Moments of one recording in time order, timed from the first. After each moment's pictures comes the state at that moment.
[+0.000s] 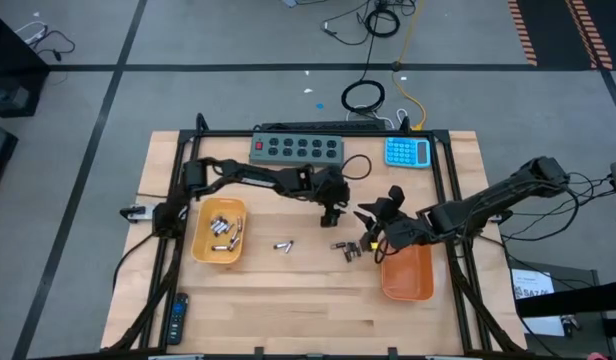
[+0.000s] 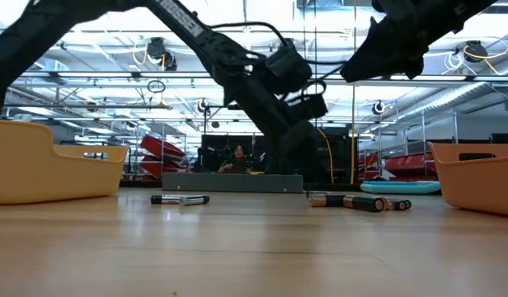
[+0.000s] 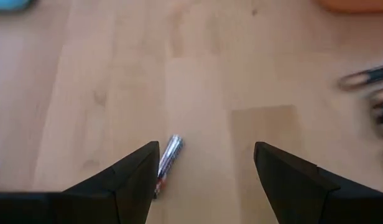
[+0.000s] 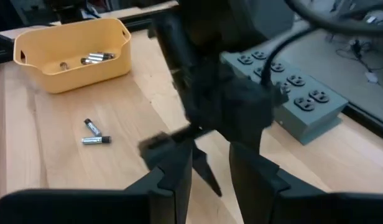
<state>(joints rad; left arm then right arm) 0.18 2.19 1.51 -0.14 0.13 0.25 0.36 1.19 0.72 -0.20 0.80 0.56</state>
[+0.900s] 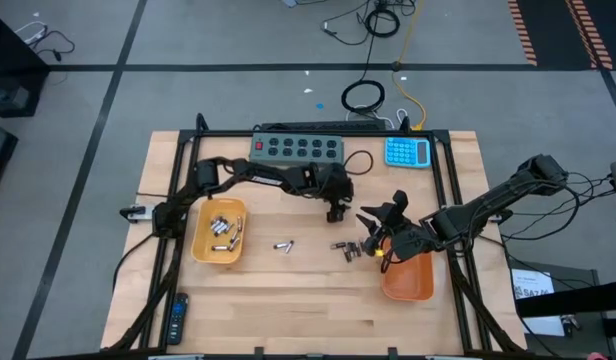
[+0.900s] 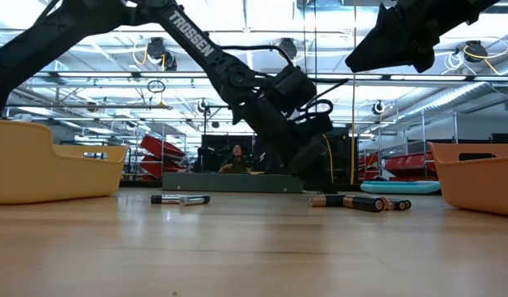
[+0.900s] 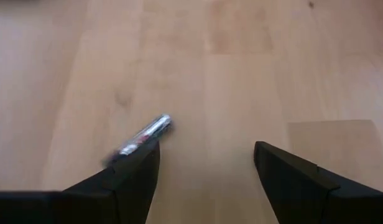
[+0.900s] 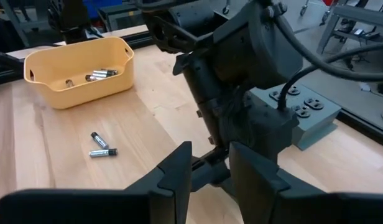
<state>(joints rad) 0.22 2.30 1.58 -0.07 0.14 0.24 0.44 1.19 0.72 -0.19 0.92 0.62</state>
